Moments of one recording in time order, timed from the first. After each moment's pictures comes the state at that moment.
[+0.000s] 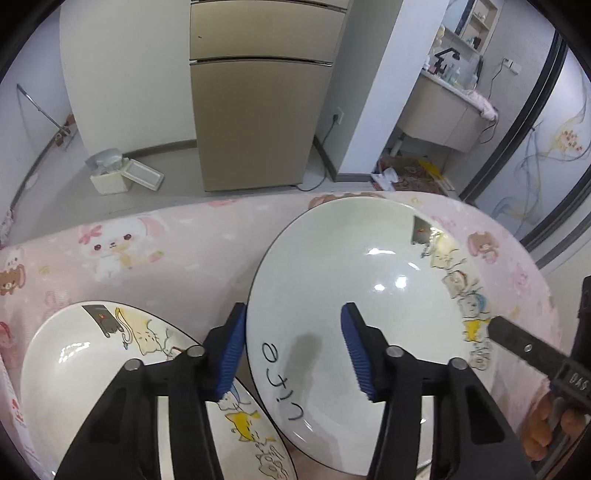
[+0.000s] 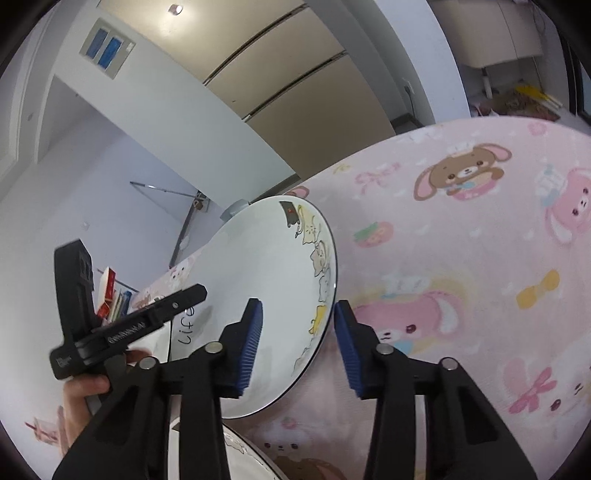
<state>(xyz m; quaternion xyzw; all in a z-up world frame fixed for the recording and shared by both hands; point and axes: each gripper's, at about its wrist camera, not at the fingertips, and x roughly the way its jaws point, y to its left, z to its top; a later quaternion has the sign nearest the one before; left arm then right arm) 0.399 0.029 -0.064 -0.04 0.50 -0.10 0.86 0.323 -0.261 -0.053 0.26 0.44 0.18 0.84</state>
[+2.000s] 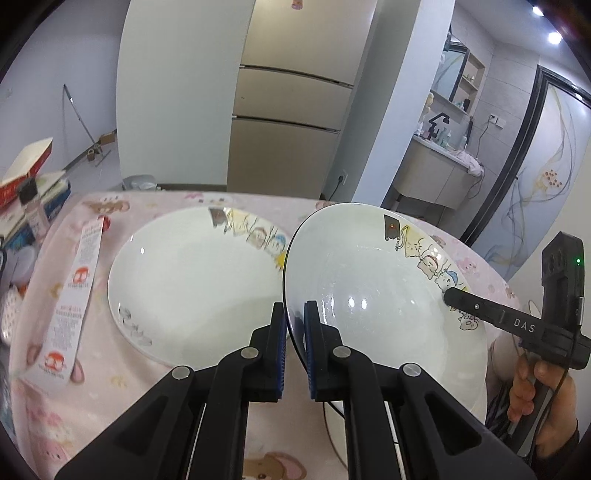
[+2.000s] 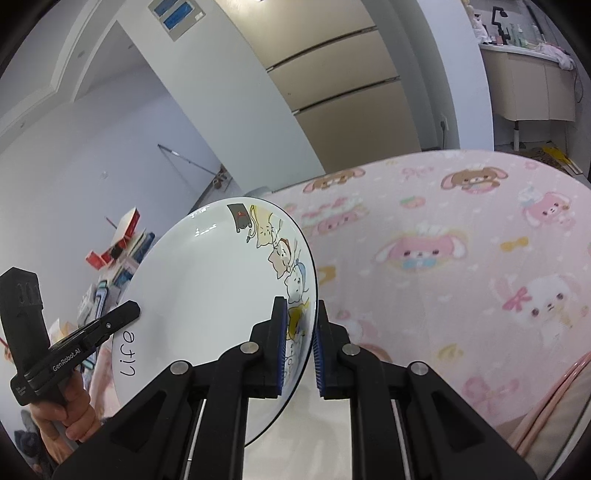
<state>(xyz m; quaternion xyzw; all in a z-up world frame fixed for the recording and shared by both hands) 0.167 0.078 -0.001 -0.09 0.38 -0.07 0.92 0.212 -0.222 -0.016 0.15 0.41 0.23 0.87</state>
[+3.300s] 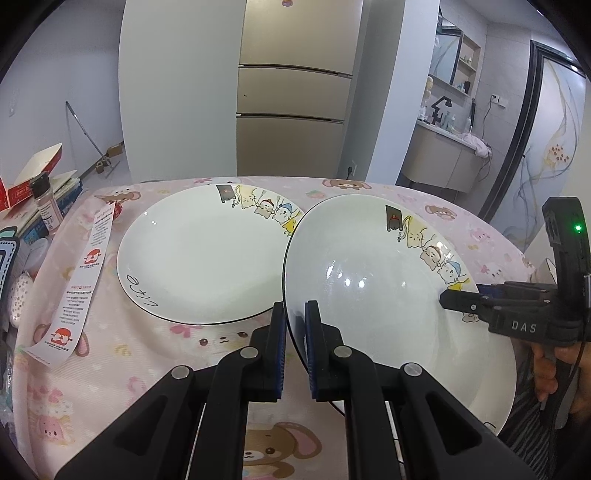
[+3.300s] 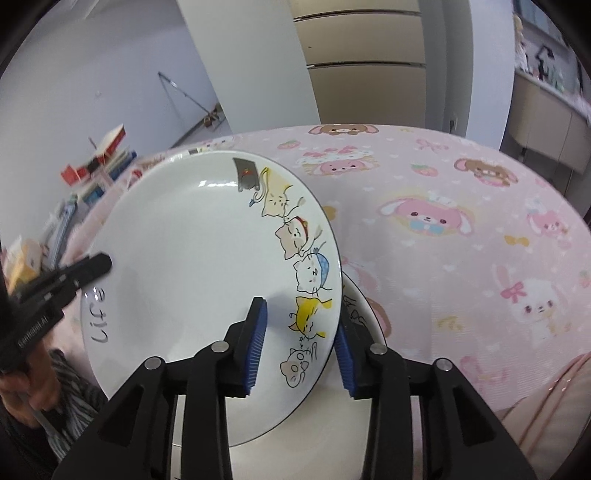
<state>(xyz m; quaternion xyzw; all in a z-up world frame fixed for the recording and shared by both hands) 0.151 0.069 -0.025 -0.05 0.38 -0.05 0.92 0.199 -0.189 -0.035 0.00 0.47 0.23 0.86</state>
